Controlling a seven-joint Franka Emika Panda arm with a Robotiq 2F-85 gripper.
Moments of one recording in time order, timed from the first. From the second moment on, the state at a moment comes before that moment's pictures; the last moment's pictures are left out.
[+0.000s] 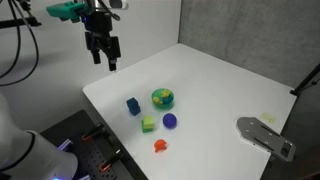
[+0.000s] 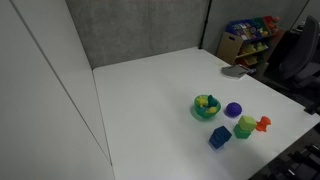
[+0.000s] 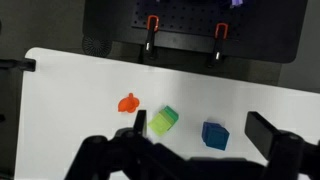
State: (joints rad) arm 0.01 -0.58 0.07 -2.44 -0.08 1.61 -0.01
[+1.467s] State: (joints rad) arm 0.04 -0.40 0.08 -2.37 -0.05 1.89 0.09
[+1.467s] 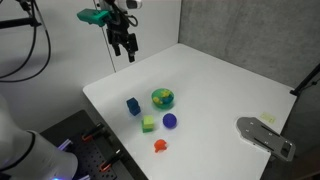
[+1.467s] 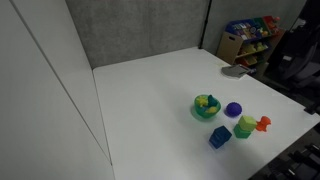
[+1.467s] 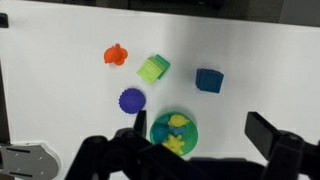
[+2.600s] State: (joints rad) arm 0.04 0.13 0.06 -2.19 -0.08 2.31 0.18
